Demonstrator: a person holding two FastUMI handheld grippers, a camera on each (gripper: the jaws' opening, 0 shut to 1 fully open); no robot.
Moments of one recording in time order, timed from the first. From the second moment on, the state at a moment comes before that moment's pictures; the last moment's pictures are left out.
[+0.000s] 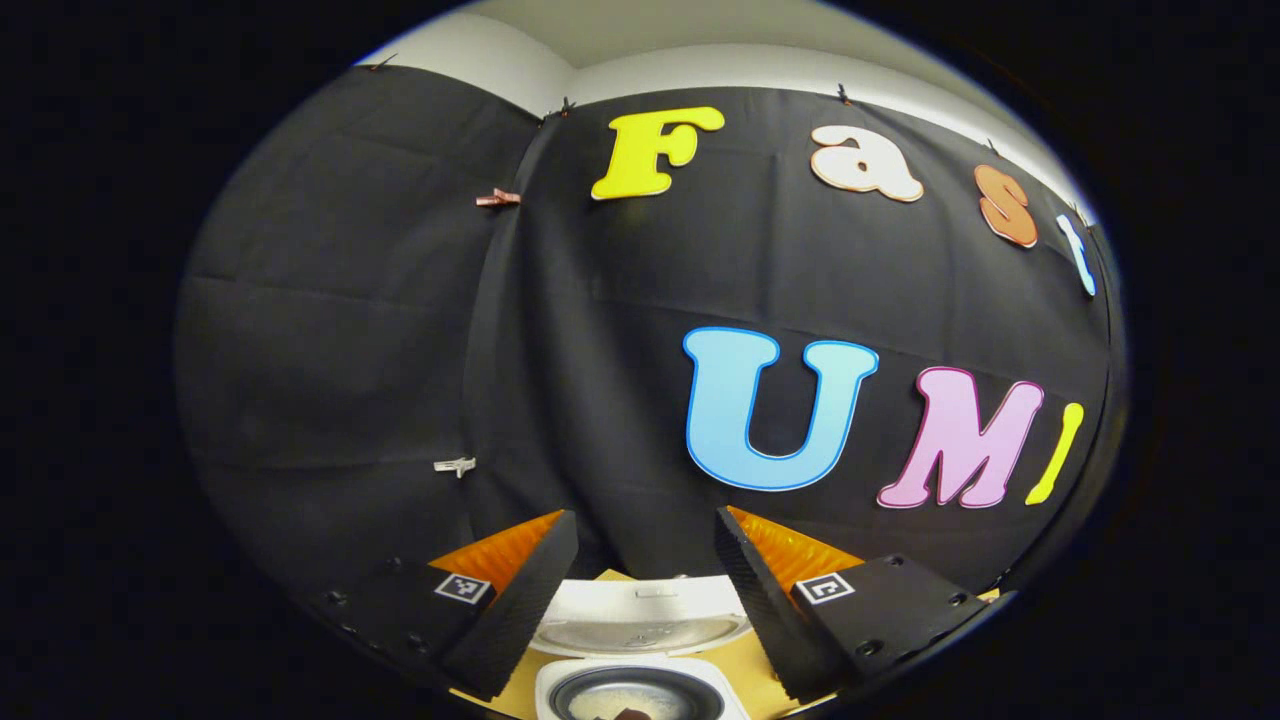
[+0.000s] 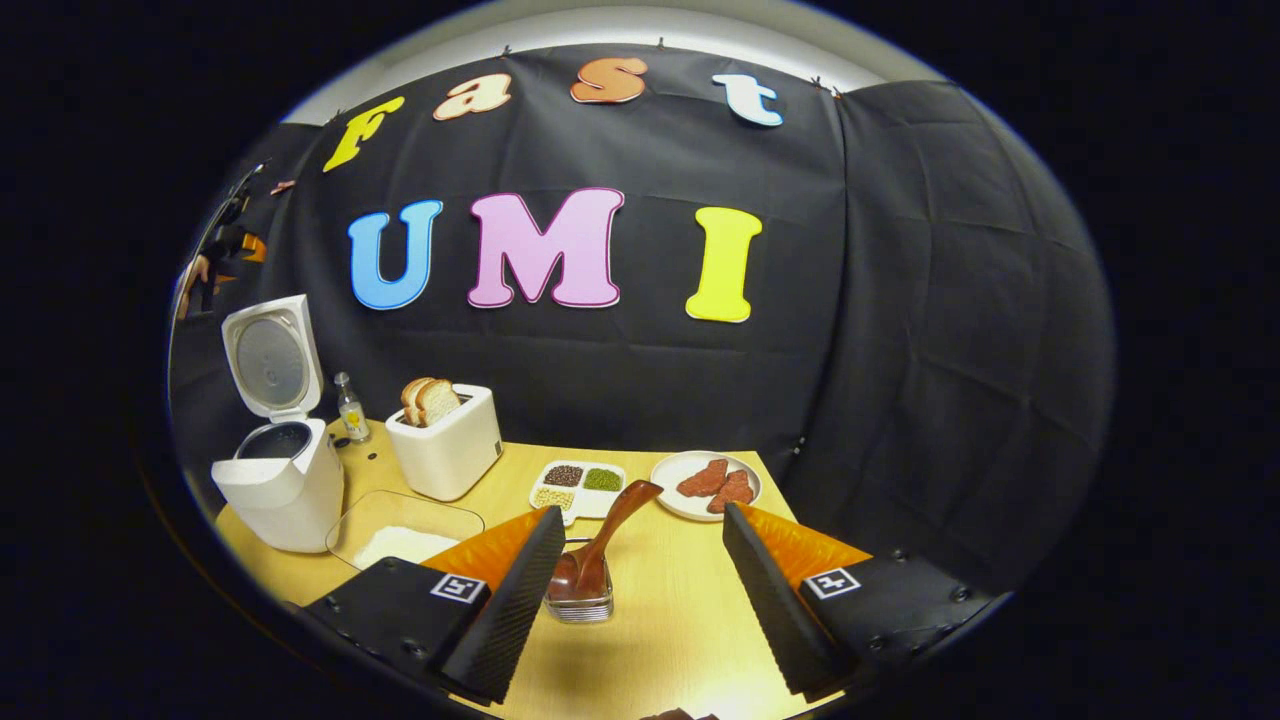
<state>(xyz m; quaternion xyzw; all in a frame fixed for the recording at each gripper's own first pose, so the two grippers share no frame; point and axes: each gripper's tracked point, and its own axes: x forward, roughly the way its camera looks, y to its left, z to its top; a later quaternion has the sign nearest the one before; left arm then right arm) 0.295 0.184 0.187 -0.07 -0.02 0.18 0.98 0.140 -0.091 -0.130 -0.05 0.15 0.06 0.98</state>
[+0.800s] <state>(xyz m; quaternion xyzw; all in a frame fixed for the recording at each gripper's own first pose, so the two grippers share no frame) 0.322 0.181 0.087 -0.06 0.15 0.20 0.97 0.129 -0.038 -0.130 -0.06 0.15 0.09 0.98</state>
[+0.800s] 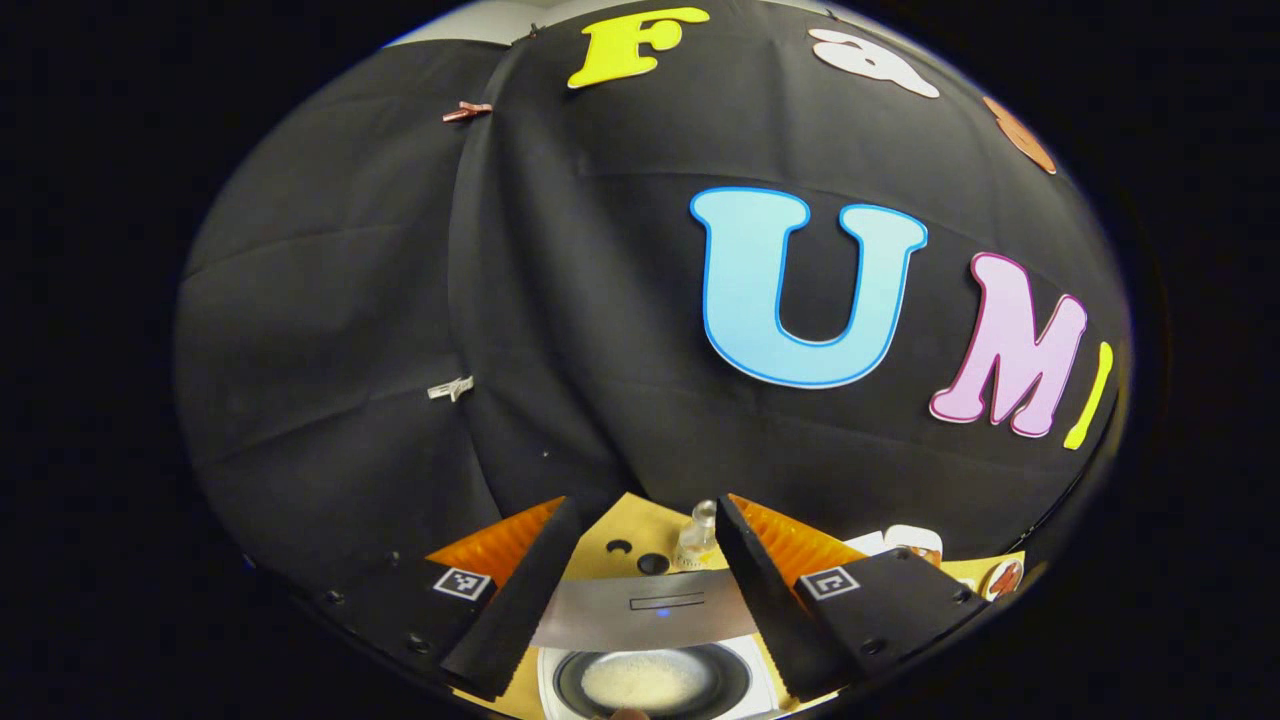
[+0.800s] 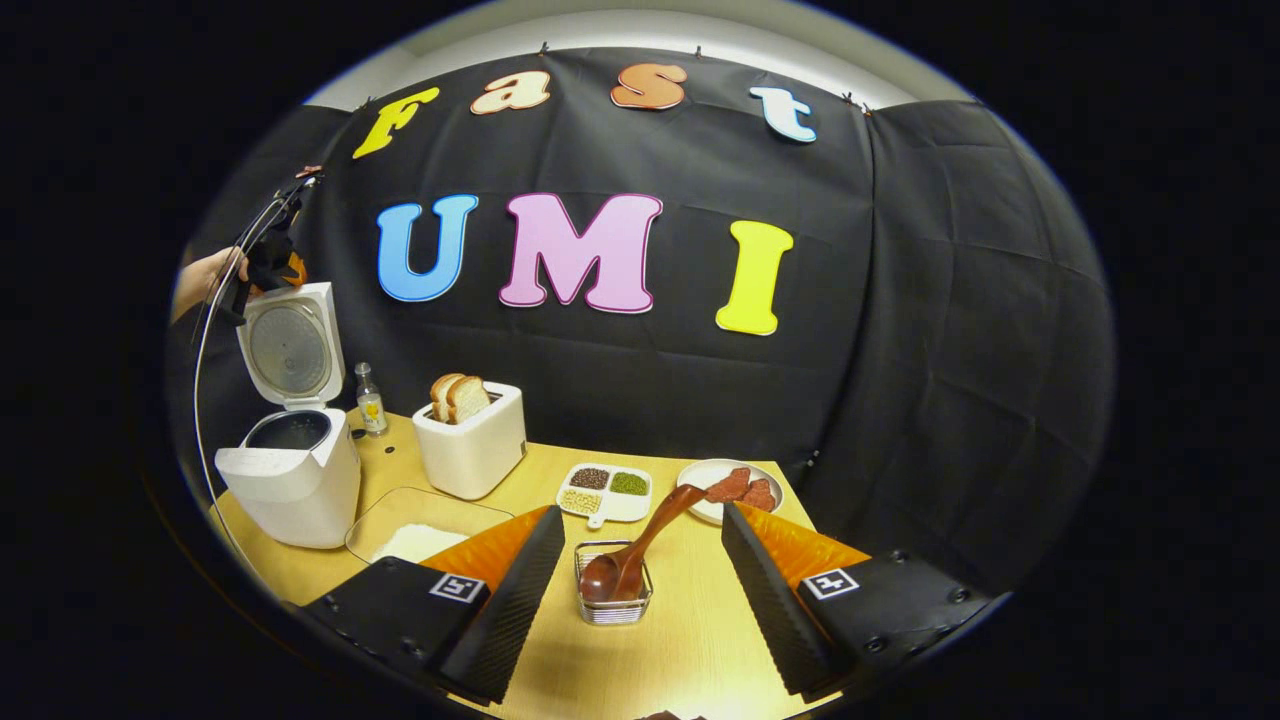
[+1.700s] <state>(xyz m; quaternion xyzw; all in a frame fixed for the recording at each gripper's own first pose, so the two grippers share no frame) 0.203 0.099 -0.114 -0.07 0.26 0.19 0.95 0.111 -0.015 -0.171 -0.08 0.19 0.15 0.97</state>
